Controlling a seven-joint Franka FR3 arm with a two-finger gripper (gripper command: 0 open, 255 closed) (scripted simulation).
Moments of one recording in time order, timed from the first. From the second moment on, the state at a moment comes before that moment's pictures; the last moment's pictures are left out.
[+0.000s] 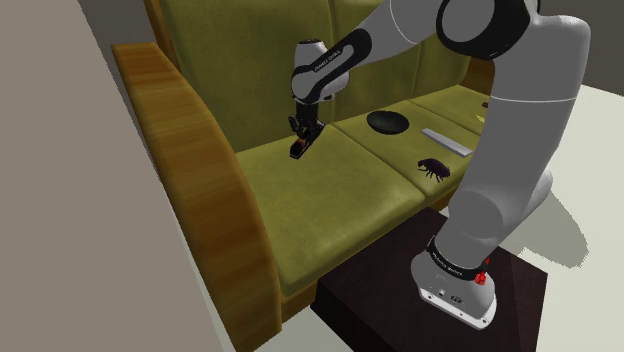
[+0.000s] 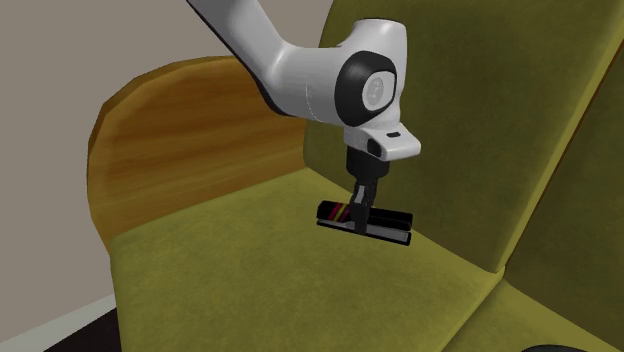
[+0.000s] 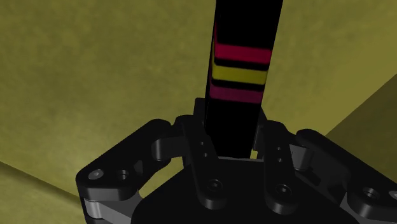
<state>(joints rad) -0.25 0.30 0.15 -2.02 -0.09 2.32 1.21</state>
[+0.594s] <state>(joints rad) -0.25 0.25 0.15 -2.00 -0.08 2.25 1.20</state>
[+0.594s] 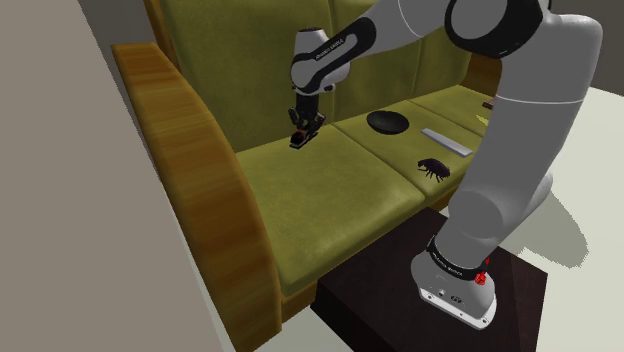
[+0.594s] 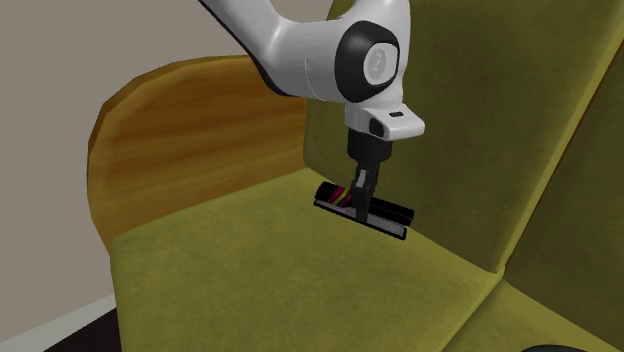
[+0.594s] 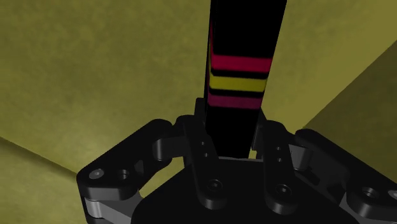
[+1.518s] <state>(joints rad) -0.25 0.16 0.16 -1.92 -0.06 2.08 1.19</state>
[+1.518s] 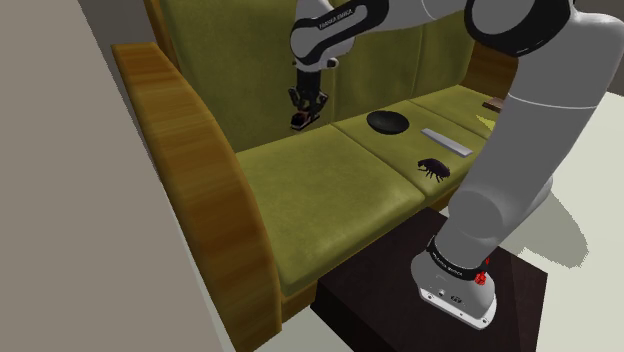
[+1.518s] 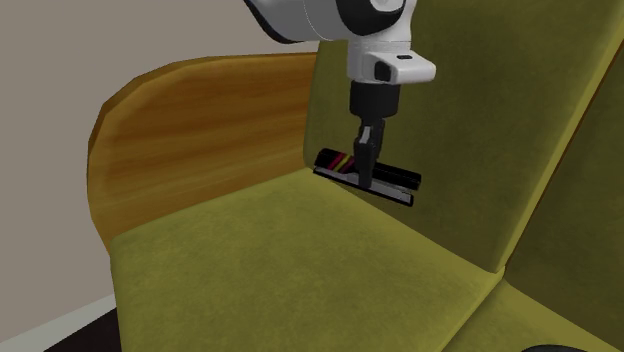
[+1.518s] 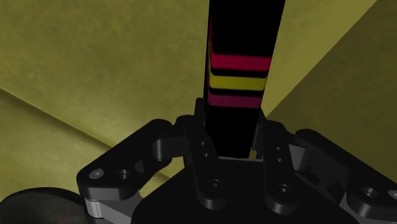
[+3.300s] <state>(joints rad) -0.56 0.11 -0.09 -1.97 -0.01 2.09 0.62</state>
